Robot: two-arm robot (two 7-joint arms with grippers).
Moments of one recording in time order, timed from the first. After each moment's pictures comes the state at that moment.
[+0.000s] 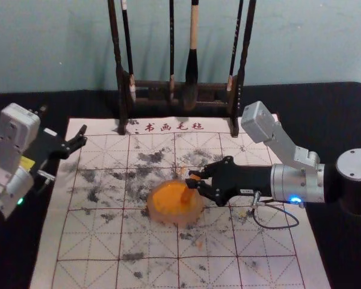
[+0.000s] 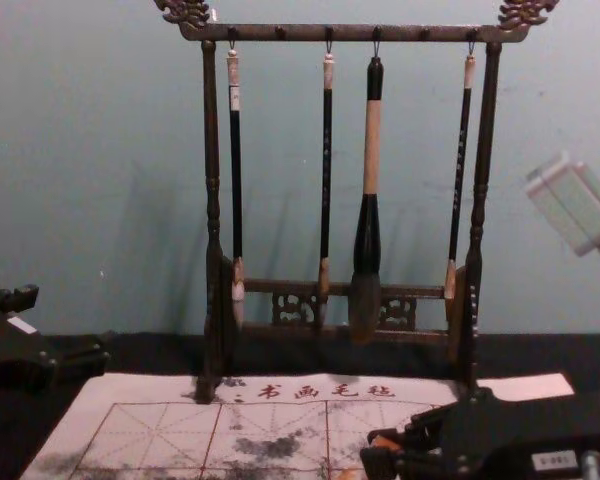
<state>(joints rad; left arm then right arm) -0.20 0.60 0.45 -1.41 -0.25 -0.12 0.03 0.46 0.54 -0.68 -1.36 0.41 0.13 0.76</state>
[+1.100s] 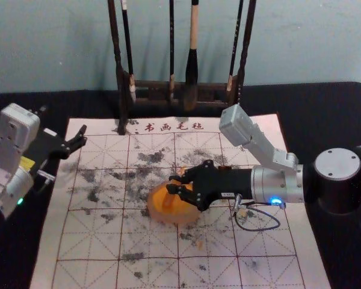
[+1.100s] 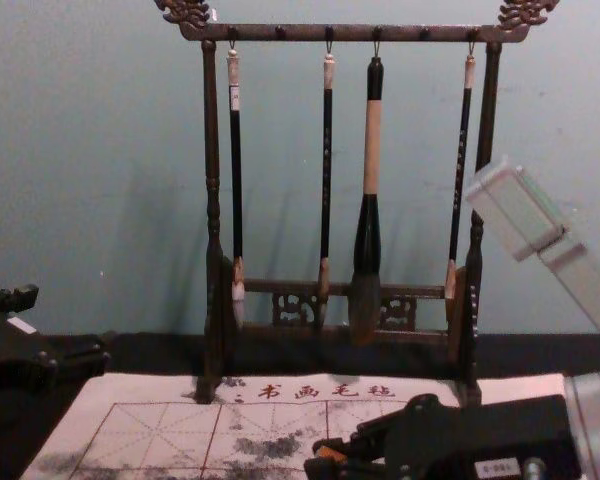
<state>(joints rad) -0.20 0.60 0.45 -1.41 -0.25 -0.12 0.03 0.49 0.49 -0.73 -1.33 0.40 0.13 0.77</state>
